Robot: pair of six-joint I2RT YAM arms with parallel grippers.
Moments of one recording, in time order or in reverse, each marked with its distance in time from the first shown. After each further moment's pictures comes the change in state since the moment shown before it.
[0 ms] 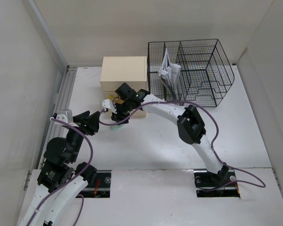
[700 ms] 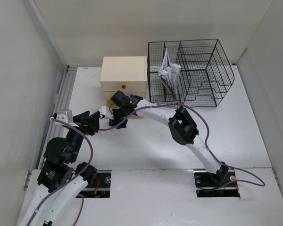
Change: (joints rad) left arm 0.000 -0.001 0.000 0.000 0.003 0.000; right arm 0.039 0.140 0.062 0.013 0.129 0.018
